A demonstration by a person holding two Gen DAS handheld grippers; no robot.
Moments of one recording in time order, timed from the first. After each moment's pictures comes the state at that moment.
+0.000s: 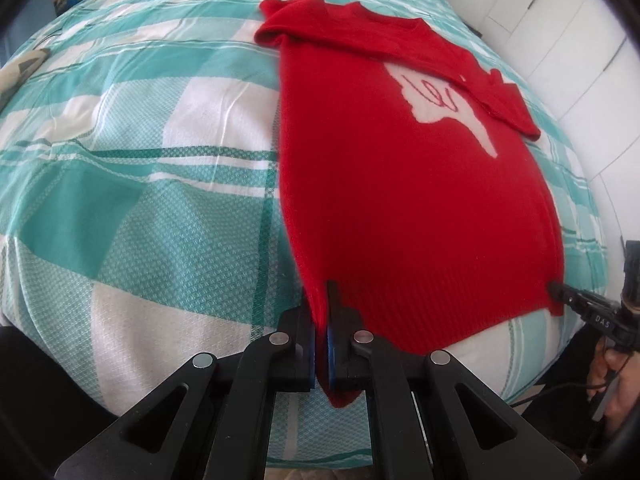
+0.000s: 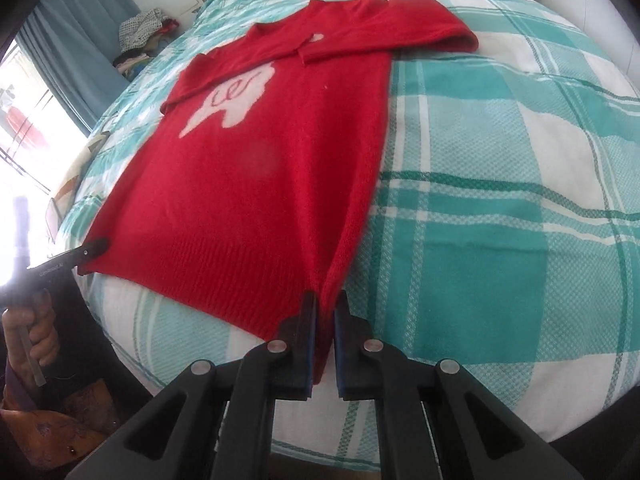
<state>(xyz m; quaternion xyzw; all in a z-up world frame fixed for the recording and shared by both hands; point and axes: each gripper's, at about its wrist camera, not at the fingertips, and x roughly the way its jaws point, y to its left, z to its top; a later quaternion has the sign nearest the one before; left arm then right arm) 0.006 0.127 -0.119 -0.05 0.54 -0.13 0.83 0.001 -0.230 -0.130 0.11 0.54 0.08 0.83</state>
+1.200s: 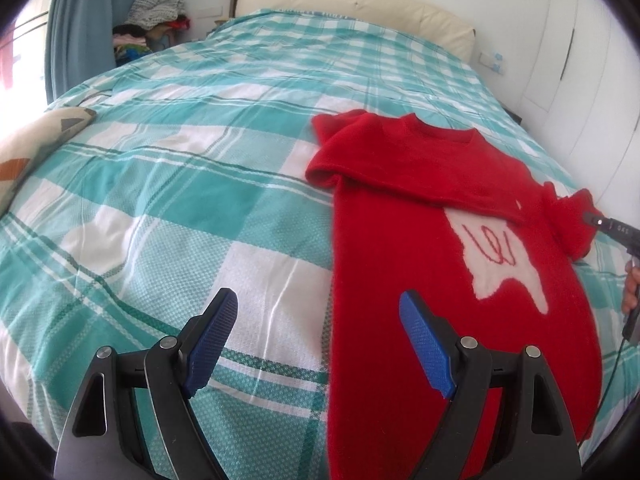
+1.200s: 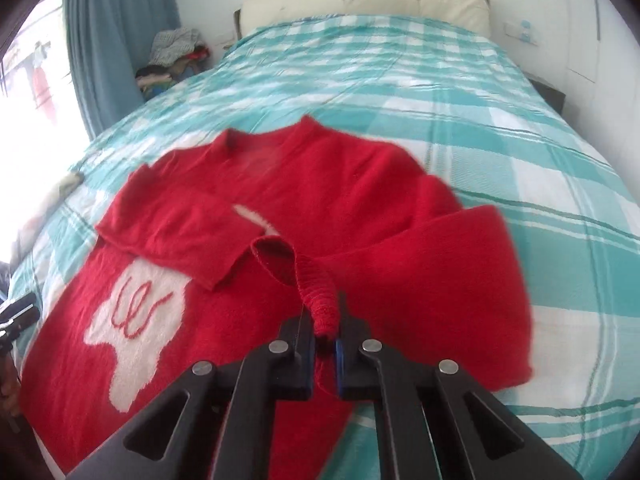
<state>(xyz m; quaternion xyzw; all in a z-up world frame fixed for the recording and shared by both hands) 0.056 0.158 -0.091 -0.07 0.39 -0.03 0.92 0.210 -0.310 -0.071 0.05 0.39 0.07 0.92</state>
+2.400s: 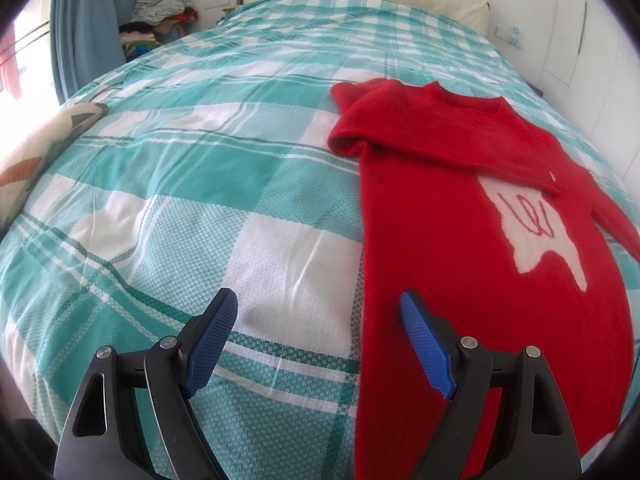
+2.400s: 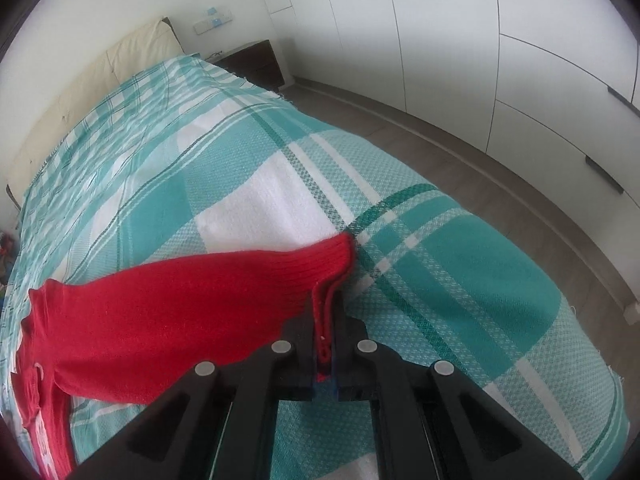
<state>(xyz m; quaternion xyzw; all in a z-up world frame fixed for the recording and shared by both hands) 0.059 0.145 -0.105 -0.02 0.43 0.01 0.90 0.089 -0.562 -0.106 0.27 0.38 -0.27 0.84</state>
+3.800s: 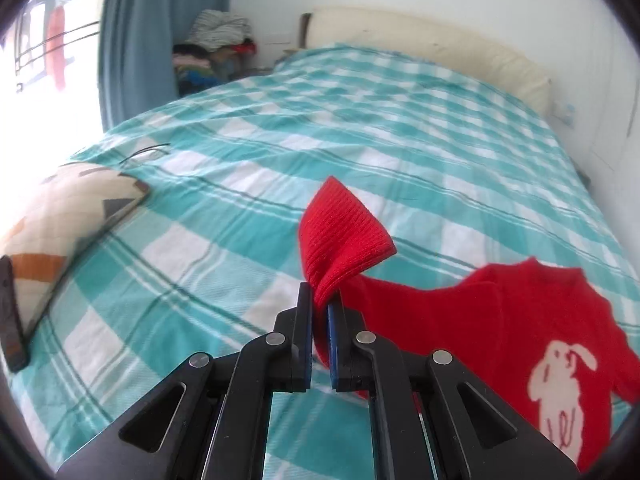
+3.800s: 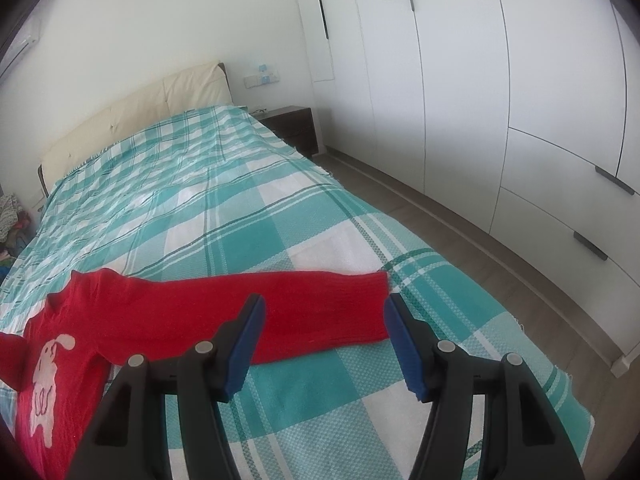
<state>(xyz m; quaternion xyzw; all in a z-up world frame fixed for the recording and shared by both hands) 0.201 0.278 -0.019 -0.08 0.36 0.13 0.92 0.054 -0.477 -0.035 0.16 0.29 -0.27 0.91</state>
